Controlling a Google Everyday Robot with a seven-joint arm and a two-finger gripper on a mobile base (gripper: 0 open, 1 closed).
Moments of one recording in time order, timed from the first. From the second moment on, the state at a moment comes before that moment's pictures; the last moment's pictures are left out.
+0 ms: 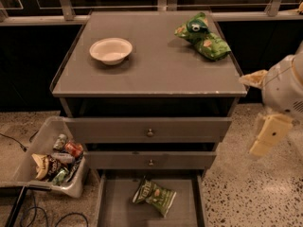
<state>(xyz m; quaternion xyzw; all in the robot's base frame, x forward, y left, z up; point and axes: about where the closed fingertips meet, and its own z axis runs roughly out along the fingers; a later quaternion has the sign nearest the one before) 0.425 -0.213 0.897 -0.62 0.75 0.03 0.21</state>
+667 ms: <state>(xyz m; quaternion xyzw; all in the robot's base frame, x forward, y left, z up) 0.423 -0.194 0.836 -0.63 0.74 0.06 0.22</state>
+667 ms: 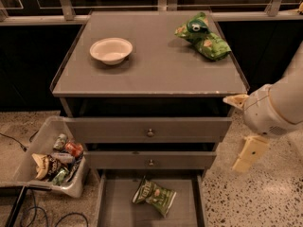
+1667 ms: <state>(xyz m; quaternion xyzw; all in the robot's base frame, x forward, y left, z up) 0.454 -0.161 0.698 -0.62 0.73 0.11 0.27</state>
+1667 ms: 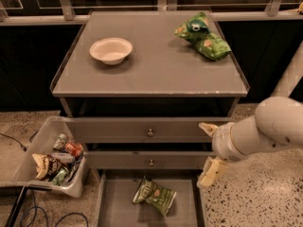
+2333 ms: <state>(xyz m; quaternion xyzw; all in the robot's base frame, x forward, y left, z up) 0.484 -0.144 0.590 -0.59 0.74 0.14 0.28</state>
